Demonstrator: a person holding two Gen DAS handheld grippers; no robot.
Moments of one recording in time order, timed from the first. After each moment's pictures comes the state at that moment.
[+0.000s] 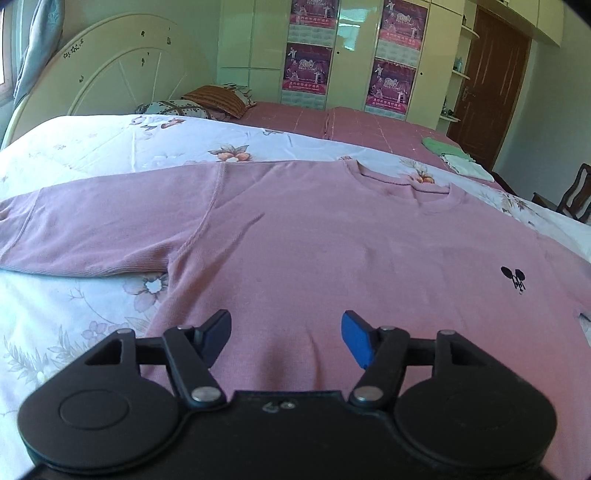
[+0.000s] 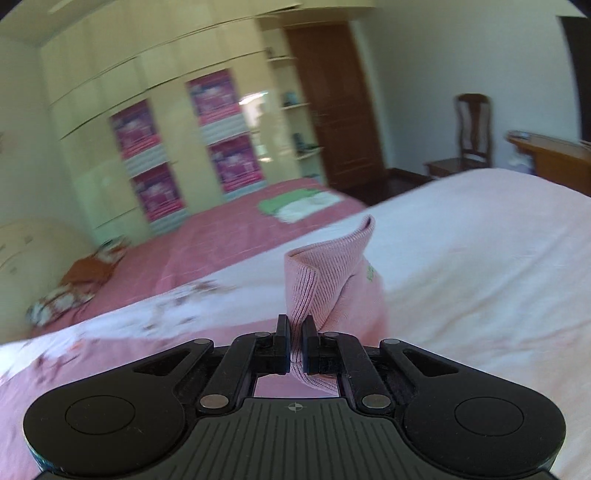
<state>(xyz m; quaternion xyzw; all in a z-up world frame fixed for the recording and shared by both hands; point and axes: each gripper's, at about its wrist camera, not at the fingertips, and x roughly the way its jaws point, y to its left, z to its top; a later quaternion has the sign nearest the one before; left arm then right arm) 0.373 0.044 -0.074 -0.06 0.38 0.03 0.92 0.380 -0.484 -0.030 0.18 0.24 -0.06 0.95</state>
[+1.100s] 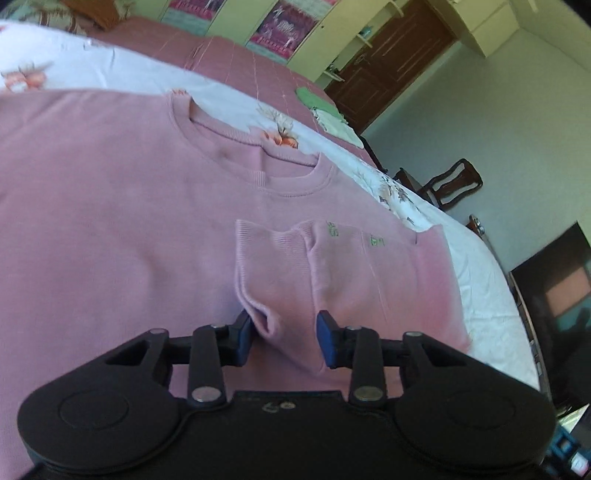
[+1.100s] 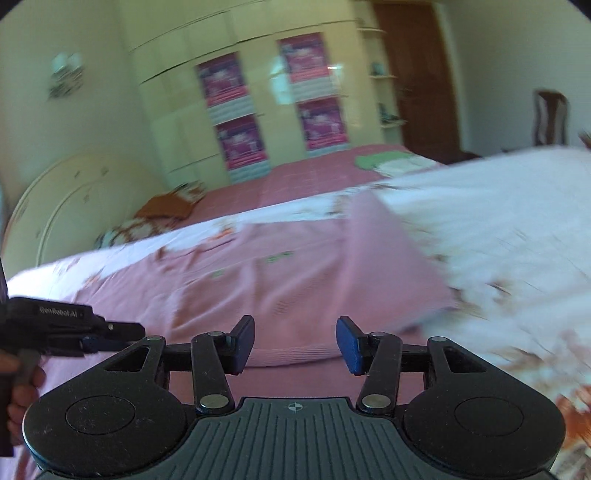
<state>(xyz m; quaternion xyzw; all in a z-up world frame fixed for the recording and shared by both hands) 0.522 -0.028 -0.126 -0.21 0.45 -0.22 0.84 0.352 -0.311 -0.056 0.17 0.28 0.01 0.94</state>
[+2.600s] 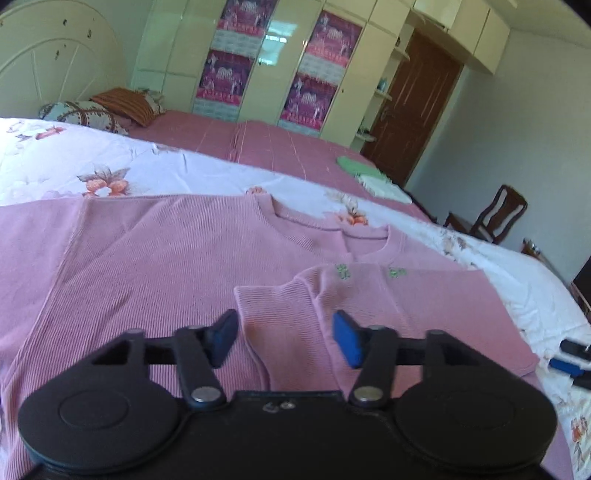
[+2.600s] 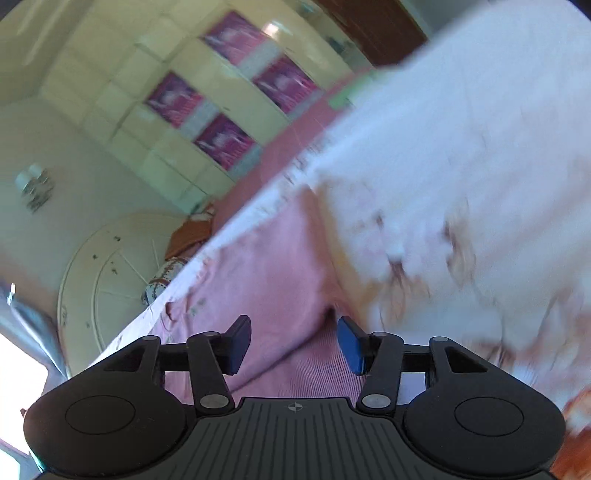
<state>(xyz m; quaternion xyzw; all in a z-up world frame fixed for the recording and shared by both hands) 0.503 0.030 -0.112 -0.12 0.35 -0.13 0.92 0.354 -0.443 -0.055 0.36 0.31 0.07 0.87</state>
